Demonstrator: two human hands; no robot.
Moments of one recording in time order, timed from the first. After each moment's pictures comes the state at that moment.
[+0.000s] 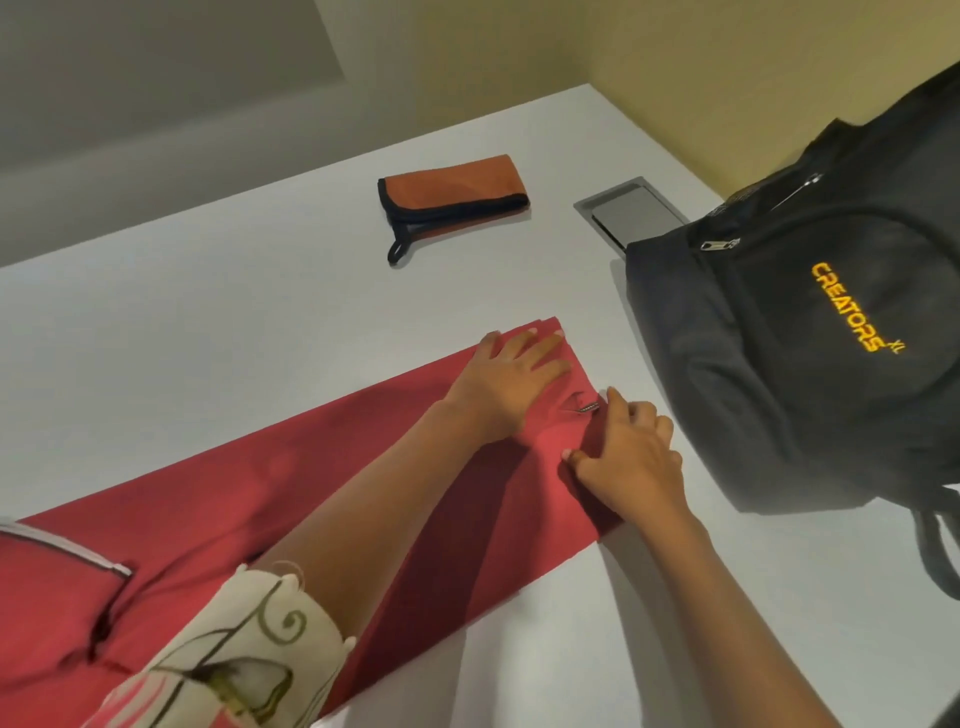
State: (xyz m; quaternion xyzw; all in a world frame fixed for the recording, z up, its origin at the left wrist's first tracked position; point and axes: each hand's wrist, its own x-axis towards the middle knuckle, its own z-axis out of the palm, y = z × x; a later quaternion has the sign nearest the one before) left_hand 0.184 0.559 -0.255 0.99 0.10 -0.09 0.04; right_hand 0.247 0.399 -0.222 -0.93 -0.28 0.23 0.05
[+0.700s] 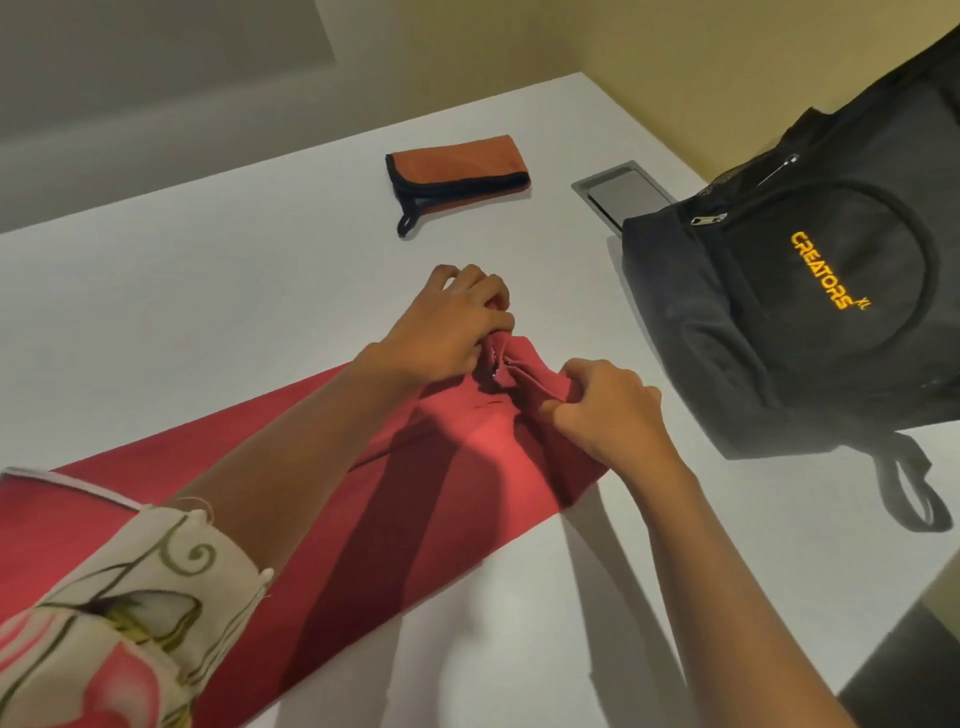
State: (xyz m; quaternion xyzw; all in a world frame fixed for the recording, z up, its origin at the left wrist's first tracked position) left_hand 0.122 0.601 -0.212 1.00 0.07 0.06 0.00; right_hand 0.195 0.409 -0.164 -0.90 -0.34 0.21 0.14
